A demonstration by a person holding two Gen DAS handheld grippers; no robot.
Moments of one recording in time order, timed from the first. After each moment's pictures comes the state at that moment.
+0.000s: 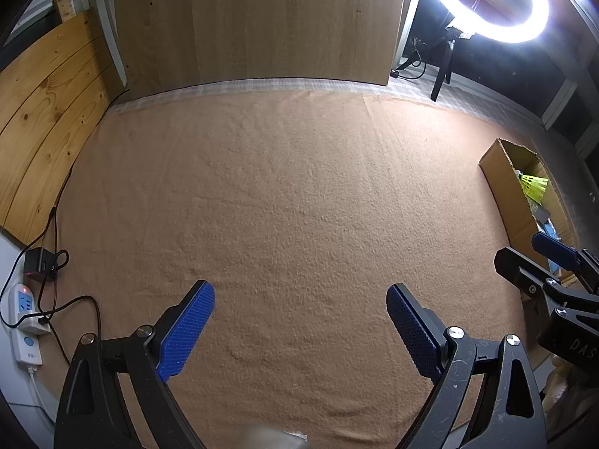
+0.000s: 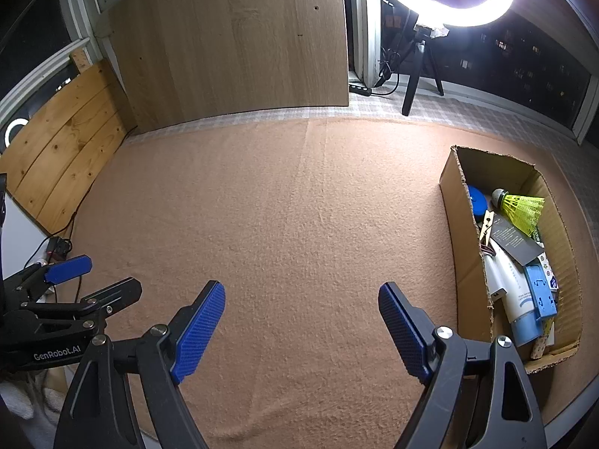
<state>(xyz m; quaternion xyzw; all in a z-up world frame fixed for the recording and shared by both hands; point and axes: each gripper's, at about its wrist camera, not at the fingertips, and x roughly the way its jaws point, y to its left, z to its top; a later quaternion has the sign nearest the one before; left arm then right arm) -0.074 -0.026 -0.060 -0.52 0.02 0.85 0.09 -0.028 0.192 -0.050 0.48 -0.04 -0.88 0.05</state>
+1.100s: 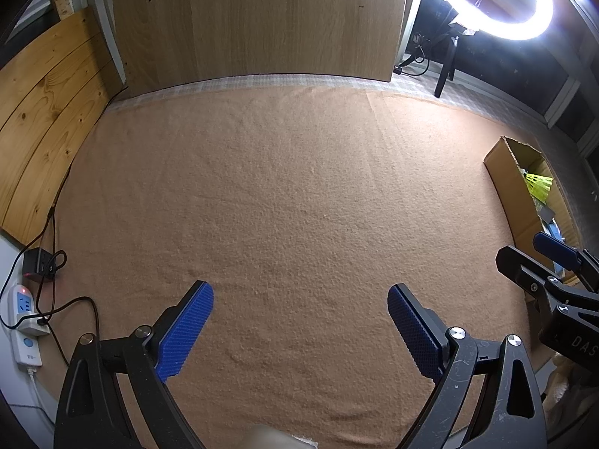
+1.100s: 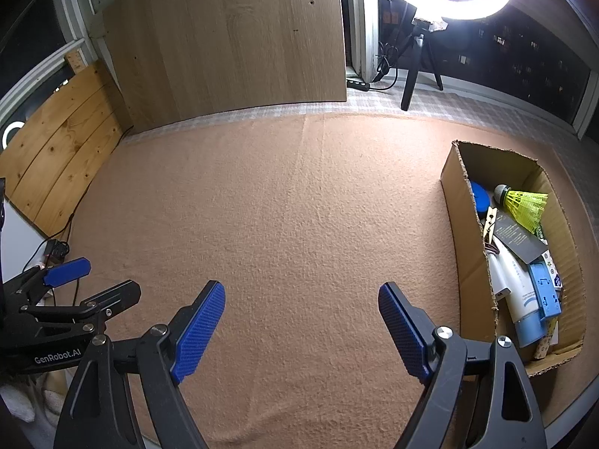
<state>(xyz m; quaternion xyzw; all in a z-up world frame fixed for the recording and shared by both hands) -0.081 -0.029 -0.065 -0.52 0.03 0.85 0.09 -0.033 0.195 -0.057 0.48 -0.04 -0.87 0.05</state>
